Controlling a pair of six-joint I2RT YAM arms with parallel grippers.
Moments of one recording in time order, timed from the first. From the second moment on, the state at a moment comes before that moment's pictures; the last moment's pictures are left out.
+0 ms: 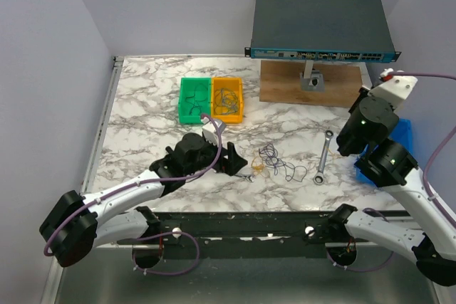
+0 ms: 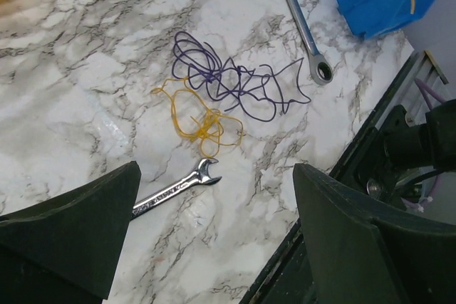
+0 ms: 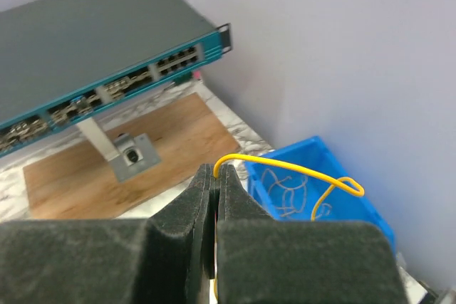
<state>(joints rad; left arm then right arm) -0.79 1.07 0.54 0.19 0.18 -0.49 0.73 0.89 1.20 -0.33 1.36 0.05</state>
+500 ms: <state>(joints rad) -0.87 1.07 0.46 0.37 0.18 -0.43 0.57 1.10 1.18 0.02 1.24 -0.19</state>
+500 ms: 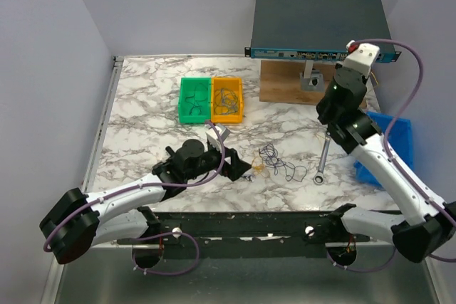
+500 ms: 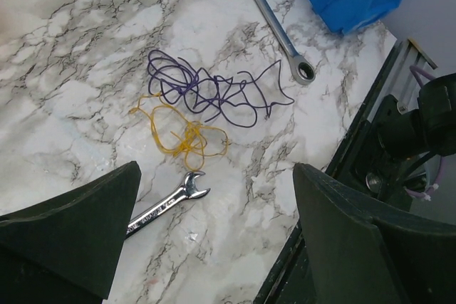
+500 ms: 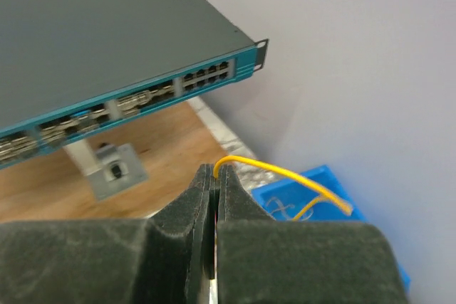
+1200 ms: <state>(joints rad) -0.87 1.14 0.43 0.41 0.17 -0.42 -0.17 1.29 1.40 -0.23 0.94 0.17</state>
